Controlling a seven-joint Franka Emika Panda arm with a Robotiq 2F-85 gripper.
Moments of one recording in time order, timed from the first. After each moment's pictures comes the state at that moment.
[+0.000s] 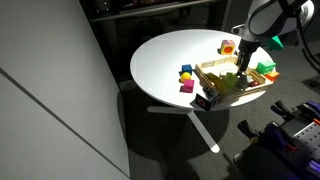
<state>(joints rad) -0.05 0.23 0.01 -2.45 0.01 2.66 -0.79</state>
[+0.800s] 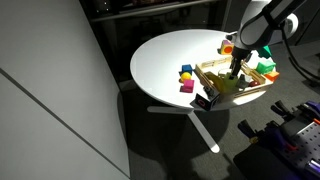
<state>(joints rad) -0.08 0.37 0.05 -2.38 0.00 2.77 -0.79</state>
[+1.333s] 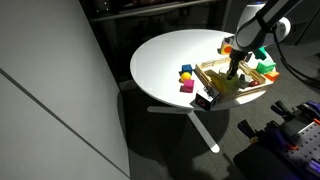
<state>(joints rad) -0.10 0.45 0.06 -2.31 0.00 2.75 -0.79</state>
